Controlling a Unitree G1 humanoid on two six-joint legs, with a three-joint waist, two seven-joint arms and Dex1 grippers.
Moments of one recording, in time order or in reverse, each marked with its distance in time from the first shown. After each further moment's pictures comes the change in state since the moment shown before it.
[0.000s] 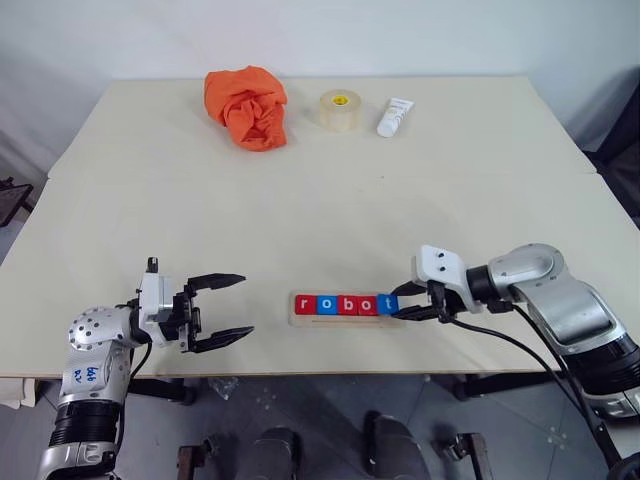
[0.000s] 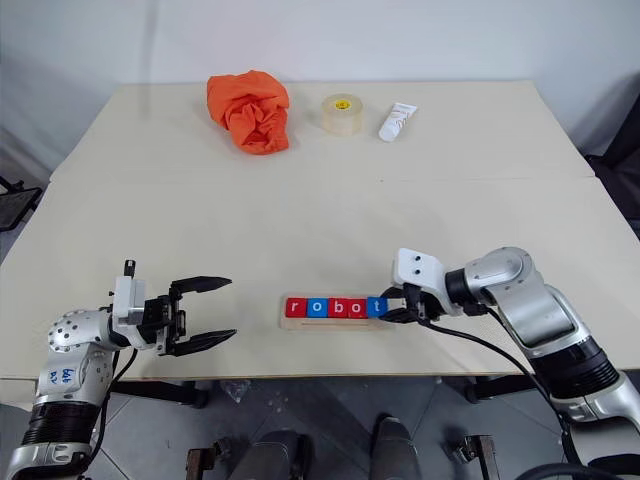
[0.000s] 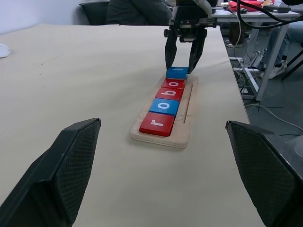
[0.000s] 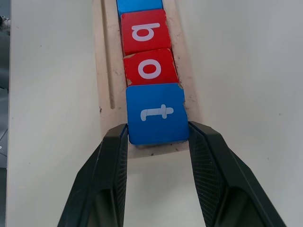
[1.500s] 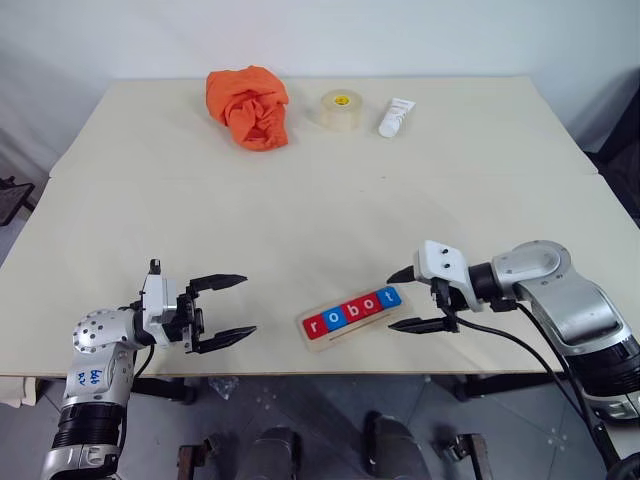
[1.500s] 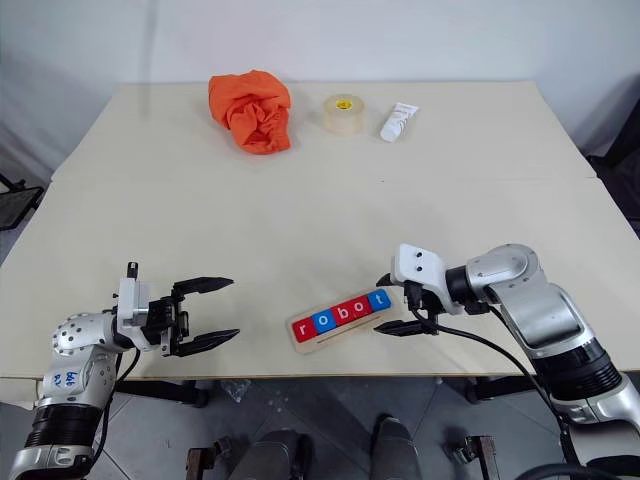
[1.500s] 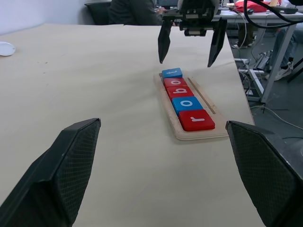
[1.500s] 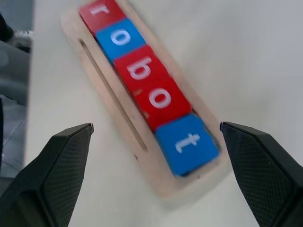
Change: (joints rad) left arm 0.007 -0.010 -0.012 -0.002 0.003 -0.018 0.026; right arm 0.019 0.000 -0.049 -0.067 0.049 0.033 0.032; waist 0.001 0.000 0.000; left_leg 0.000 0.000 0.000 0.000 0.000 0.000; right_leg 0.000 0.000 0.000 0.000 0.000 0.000
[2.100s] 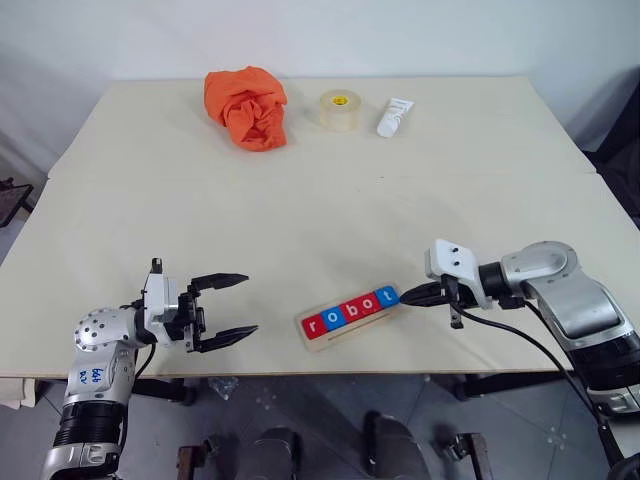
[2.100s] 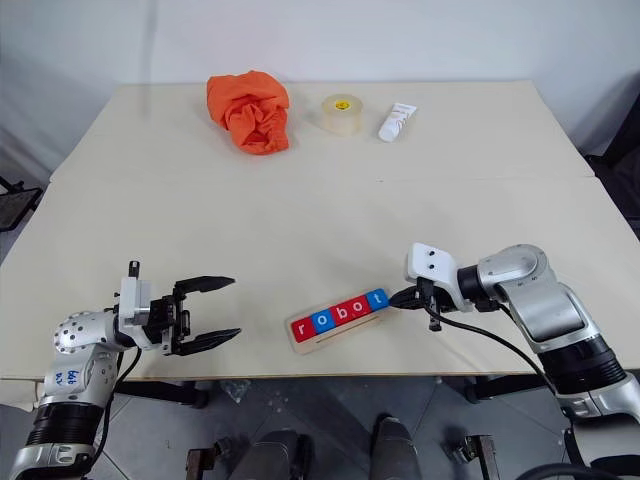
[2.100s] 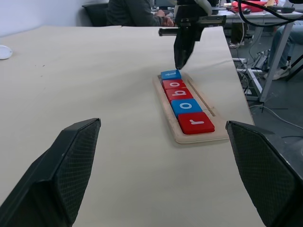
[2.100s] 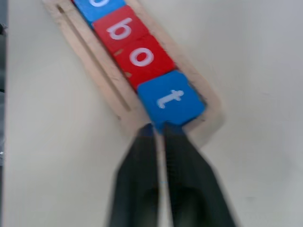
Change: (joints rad) left arm -0.007 0.000 -0.007 0.000 0.000 -0.001 0.001; right arm -0.031 0.006 0.007 0.179 -0.044 -0.119 0.007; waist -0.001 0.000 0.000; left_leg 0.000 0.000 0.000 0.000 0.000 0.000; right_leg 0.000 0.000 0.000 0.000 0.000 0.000
